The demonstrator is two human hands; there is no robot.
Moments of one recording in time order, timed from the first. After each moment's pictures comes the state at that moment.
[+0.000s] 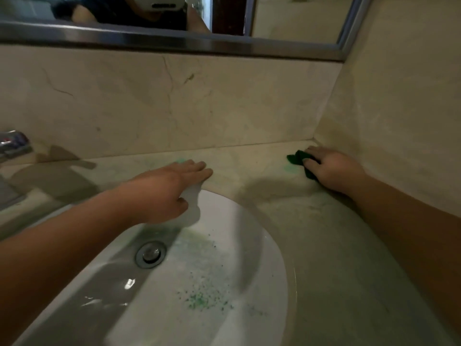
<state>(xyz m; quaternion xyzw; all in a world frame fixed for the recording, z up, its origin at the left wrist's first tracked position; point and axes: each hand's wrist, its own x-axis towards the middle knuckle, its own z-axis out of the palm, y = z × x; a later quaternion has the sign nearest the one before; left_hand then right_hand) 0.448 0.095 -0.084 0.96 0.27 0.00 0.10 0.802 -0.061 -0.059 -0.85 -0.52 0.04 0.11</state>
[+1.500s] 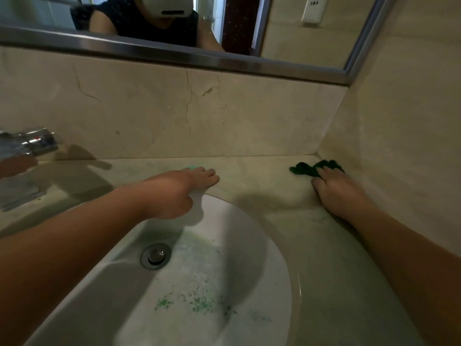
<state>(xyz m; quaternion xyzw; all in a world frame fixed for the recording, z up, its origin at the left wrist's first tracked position) 0.447 0.101 -0.074 0.94 0.28 -0.01 0.19 0.792 -0.073 -0.072 -0.87 -0.49 -0.02 0.05</state>
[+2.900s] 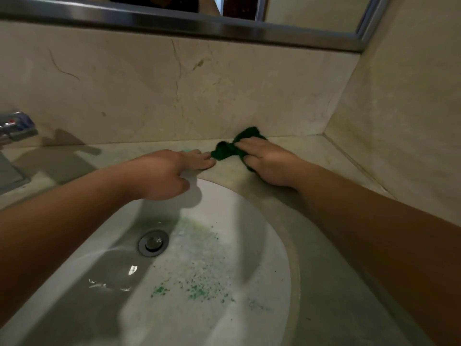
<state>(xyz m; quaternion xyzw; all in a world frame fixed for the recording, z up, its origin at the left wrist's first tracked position) 0.445 0.115 -0.079 0.94 0.28 0.00 0.20 0.703 0.013 -0.061 -0.73 -0.67 0.11 0.06</state>
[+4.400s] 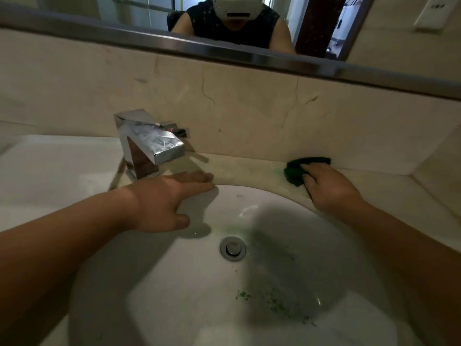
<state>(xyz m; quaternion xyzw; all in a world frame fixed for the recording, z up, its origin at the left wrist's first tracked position) 0.250 0.111 -0.081 0.92 0.35 -0.03 0.15 0.637 0.054 -0.086 -0.78 -0.61 0.04 0.11</state>
